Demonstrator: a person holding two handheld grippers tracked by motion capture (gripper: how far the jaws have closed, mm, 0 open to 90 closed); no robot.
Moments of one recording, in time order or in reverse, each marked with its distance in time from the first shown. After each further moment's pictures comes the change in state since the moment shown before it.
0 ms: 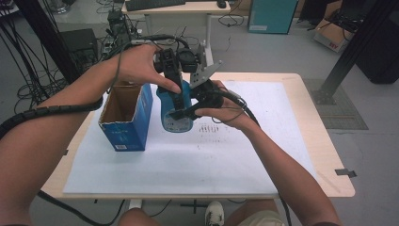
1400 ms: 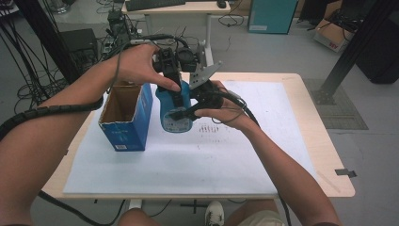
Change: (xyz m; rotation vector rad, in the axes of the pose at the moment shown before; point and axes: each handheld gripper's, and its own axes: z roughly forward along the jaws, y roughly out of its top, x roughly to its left) left arm -0.004 -0.002 0.005 -0.072 -0.005 -0.085; right arm 0.000 0.002 0.001 -0.007 0.002 -0.046
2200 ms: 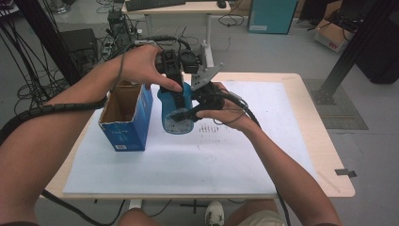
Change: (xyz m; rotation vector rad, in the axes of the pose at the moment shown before) left arm 0.000 0.004 0.006 0.006 -0.011 0.001; right arm -0.014 -0.008 0.004 -0.068 -0.024 -0.157
